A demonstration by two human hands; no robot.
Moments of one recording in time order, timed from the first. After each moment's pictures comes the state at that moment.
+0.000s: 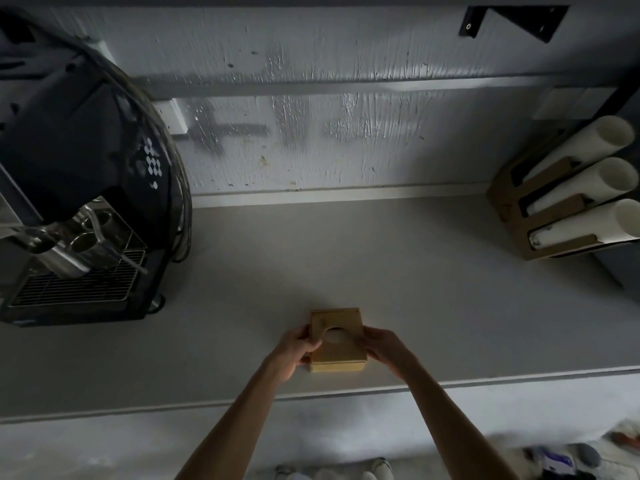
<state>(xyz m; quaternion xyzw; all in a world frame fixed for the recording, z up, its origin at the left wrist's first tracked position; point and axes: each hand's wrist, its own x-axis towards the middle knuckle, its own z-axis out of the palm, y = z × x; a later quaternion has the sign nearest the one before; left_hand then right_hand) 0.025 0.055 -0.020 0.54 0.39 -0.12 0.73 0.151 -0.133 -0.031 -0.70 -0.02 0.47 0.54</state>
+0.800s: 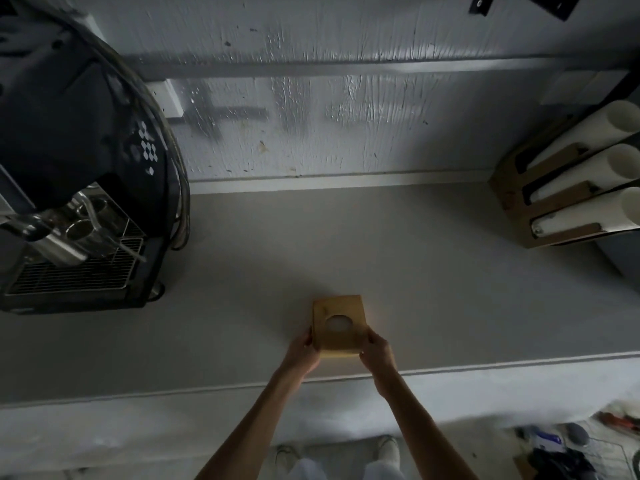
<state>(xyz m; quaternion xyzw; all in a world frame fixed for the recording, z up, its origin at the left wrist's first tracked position) 0.004 0.020 -0.036 0.59 0.39 -0.07 0.71 0.090 -0.127 -0.040 -0.78 0.03 0.32 0.54</state>
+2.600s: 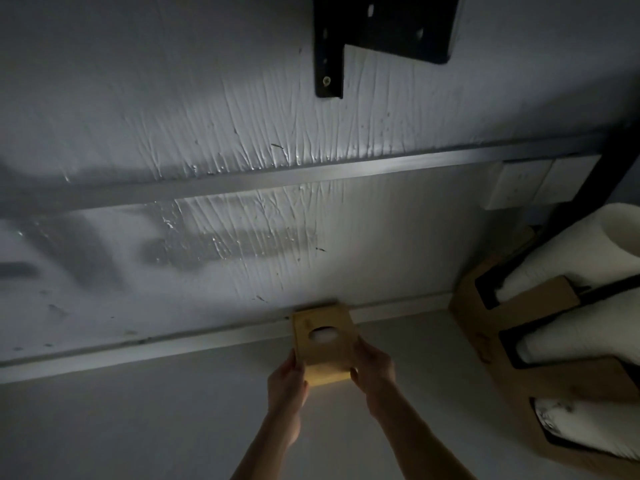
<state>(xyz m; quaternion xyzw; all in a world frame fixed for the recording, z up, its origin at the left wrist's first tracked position) 0.513 0.011 -0.061 0.51 0.42 0.16 0.73 0.605 -0.100 -0.073 -0.67 0.09 0.25 0.69</state>
